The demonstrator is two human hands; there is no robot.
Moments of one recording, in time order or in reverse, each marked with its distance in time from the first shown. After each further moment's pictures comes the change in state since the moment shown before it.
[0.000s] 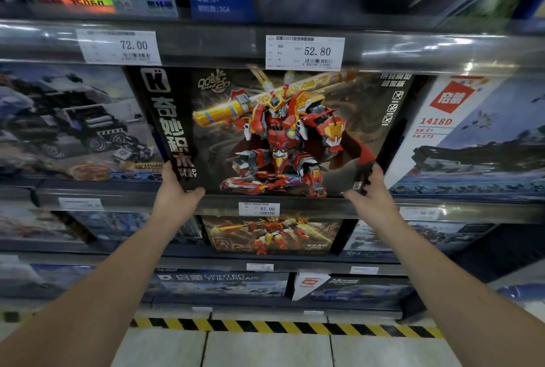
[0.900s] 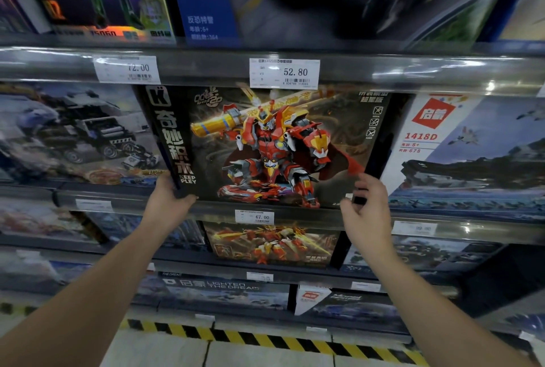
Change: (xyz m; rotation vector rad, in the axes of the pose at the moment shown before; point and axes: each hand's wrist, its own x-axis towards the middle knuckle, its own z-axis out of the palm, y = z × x) left_hand -0.017 0.012 -0.011 0.065 0.056 -0.068; right_hand -0.037 -0.007 -0.009 0.100 0.206 -0.334
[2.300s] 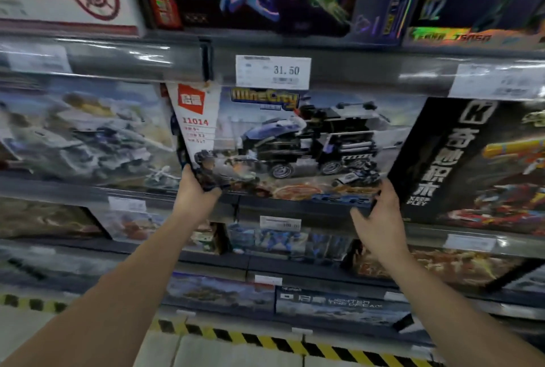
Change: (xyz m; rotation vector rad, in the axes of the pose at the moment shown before) left_hand 0.218 -0.188 -0.322 -0.048 -0.033 0.032; right_hand -0.088 -0.187 0.397 -0.353 -0.181 0.131
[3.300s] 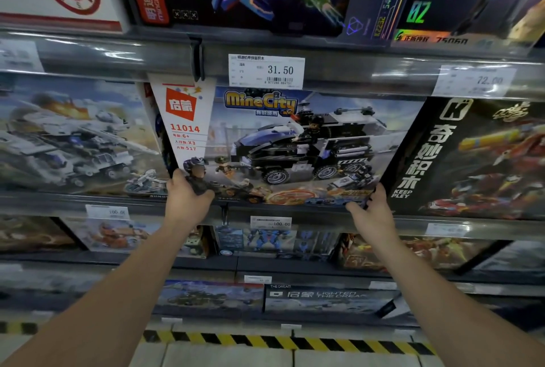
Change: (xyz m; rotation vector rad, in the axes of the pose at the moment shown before) left_hand 0.003 -0.005 0.007 0.095 0.046 0.065; right_hand 0.014 0.015 0.009 0.260 0.027 0.235
